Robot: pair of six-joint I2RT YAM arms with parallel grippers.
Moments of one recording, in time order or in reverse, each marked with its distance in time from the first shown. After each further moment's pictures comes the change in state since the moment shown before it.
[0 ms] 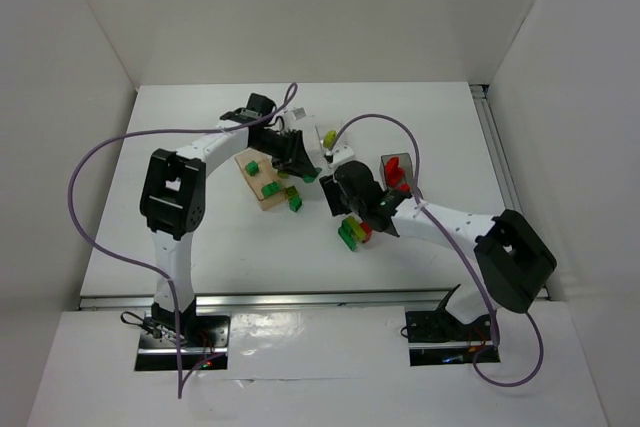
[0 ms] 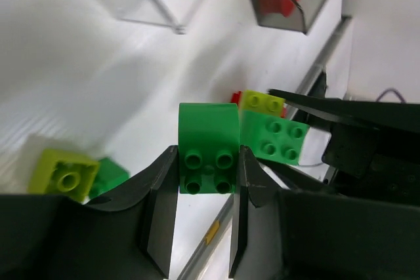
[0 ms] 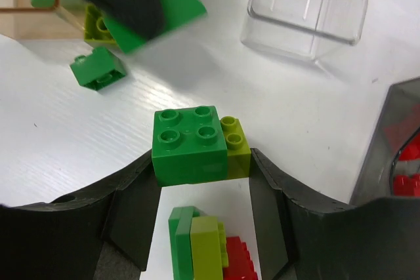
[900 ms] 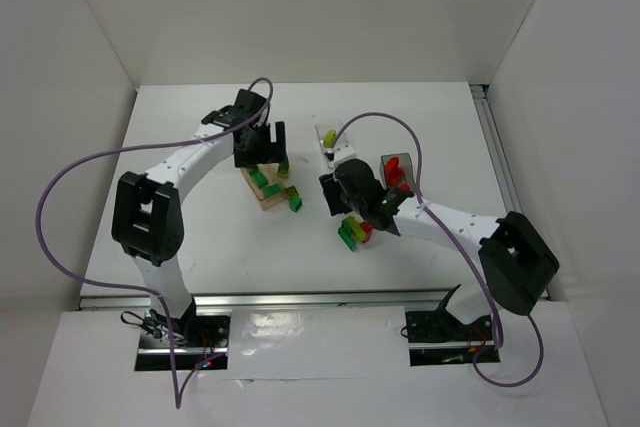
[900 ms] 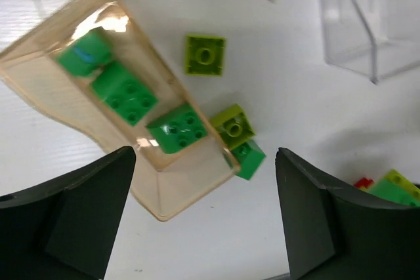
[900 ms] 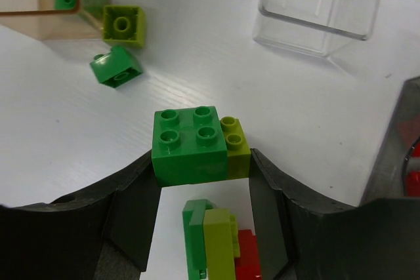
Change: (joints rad) left arm 0.000 -0.259 -0.124 -0.091 -0.846 -0.167; right arm 0.000 -0.027 0.002 -0.040 -0.002 0.053
